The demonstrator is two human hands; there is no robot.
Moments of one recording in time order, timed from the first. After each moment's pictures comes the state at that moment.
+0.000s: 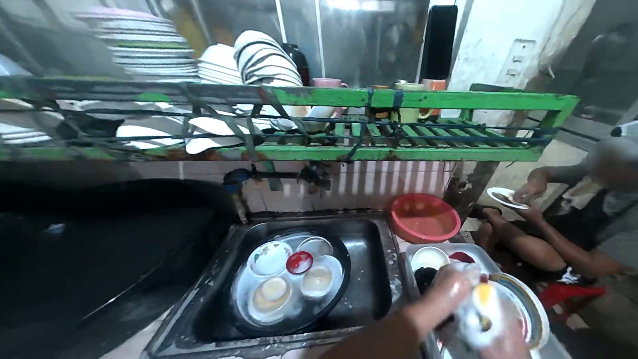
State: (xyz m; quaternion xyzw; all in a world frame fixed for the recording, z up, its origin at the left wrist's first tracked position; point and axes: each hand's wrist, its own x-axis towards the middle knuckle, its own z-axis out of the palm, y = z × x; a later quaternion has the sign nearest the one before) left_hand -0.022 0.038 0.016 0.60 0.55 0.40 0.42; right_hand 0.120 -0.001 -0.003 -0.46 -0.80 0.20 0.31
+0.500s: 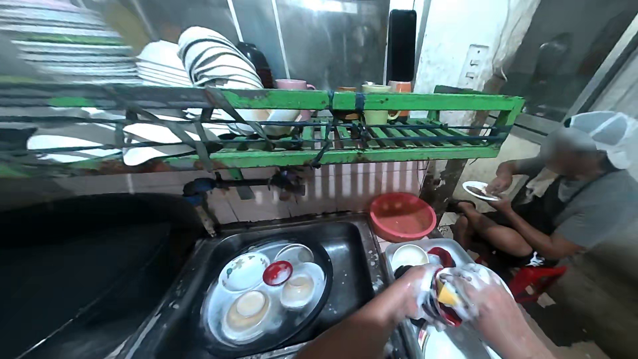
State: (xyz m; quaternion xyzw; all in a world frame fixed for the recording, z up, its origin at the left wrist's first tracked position) left_hand -0.037 0.037 0.002 0.30 0.46 0.41 0.73; right_hand 0.141 0.052 -0.004 -0.31 -0.90 -0.09 0.29
